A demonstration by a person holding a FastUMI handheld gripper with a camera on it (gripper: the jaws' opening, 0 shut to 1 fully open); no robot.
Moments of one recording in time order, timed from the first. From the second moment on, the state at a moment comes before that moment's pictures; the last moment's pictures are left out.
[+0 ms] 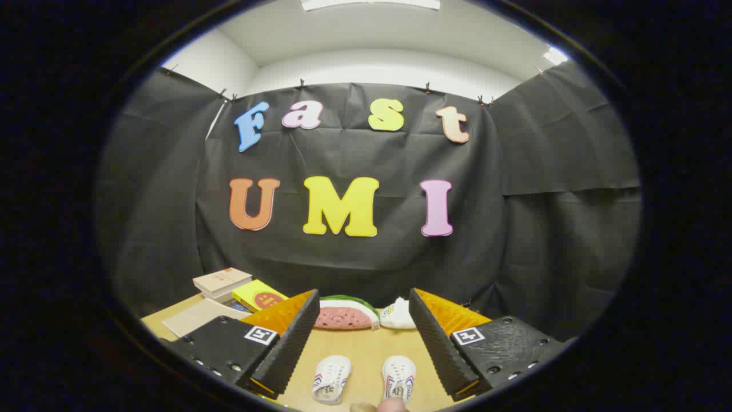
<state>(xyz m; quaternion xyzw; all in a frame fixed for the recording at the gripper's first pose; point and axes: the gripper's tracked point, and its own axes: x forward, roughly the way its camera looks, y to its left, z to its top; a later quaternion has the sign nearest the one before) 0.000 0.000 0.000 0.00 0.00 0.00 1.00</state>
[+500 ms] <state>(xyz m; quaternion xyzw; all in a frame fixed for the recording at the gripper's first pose) 0.007 0.002 -0.017 0.01 0.03 0.01 1.00</state>
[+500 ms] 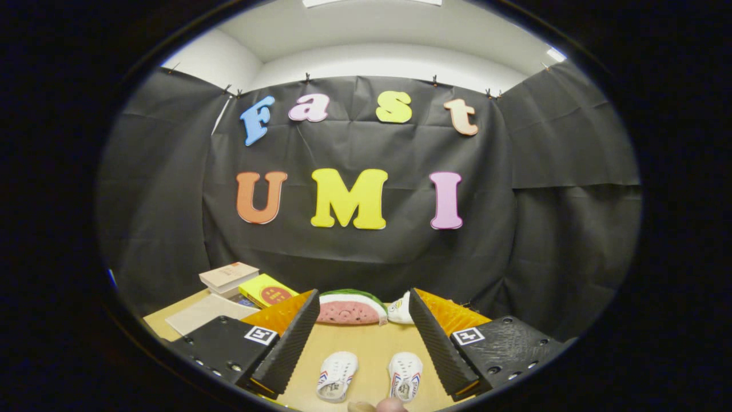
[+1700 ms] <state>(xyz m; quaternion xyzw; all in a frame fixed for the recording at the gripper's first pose) 0.048 0.020 -0.068 0.03 0.08 0.08 0.99</state>
